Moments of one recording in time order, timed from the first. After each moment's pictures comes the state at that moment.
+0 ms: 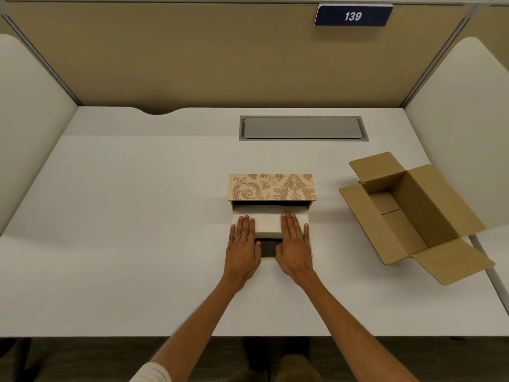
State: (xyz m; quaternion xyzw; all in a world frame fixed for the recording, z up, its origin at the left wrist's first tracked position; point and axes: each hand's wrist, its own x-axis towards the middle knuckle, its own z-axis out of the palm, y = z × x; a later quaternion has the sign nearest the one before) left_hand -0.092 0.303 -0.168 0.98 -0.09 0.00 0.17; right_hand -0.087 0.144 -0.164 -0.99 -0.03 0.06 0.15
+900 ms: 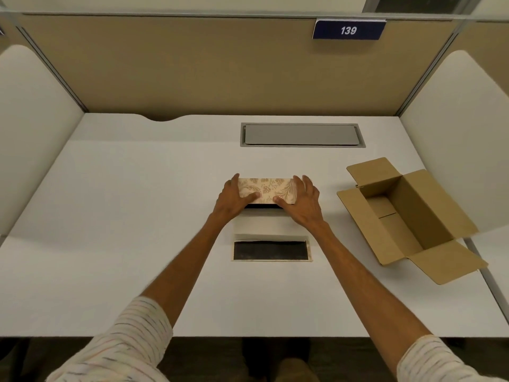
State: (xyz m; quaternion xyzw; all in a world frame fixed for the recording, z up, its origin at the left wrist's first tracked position) left_hand 0.032 0.333 -0.084 0.91 0.03 -0.12 0.40; right_hand 0.012 0.121 -0.093 -0.95 0.06 0.05 0.29
